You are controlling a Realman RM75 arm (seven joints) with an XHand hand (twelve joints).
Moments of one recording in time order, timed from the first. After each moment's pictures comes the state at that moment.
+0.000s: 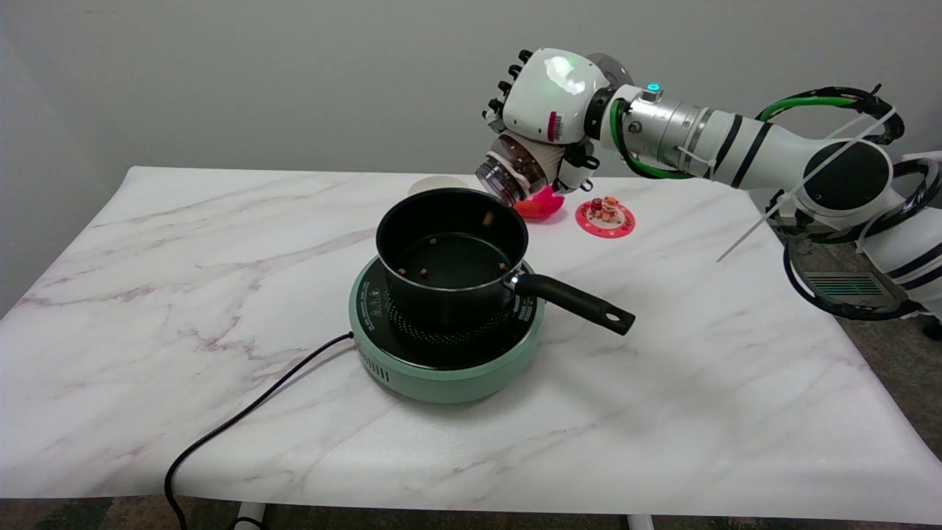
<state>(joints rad) 0.59 -0.63 -1.97 1.67 -1.46 0.41 1.82</state>
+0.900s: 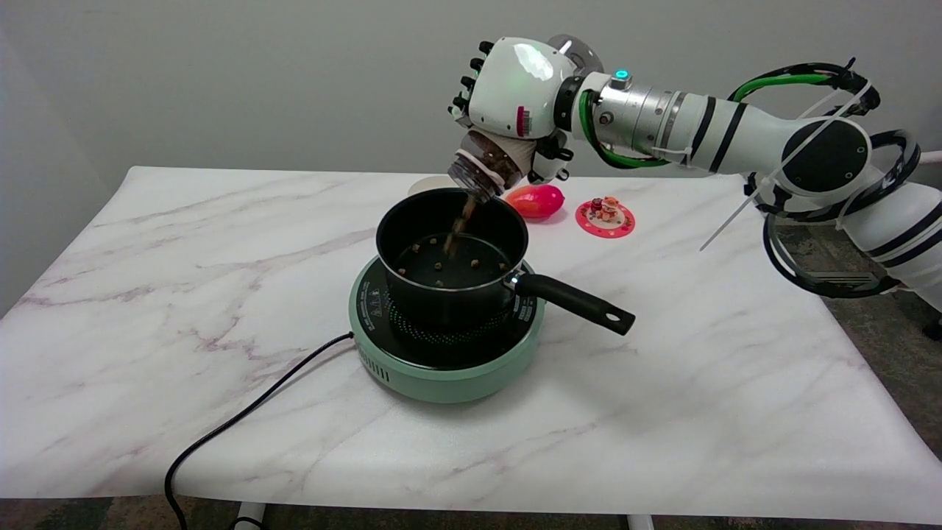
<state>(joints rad) 0.74 -0.66 -2.11 1.67 -1.49 0.44 1.82</state>
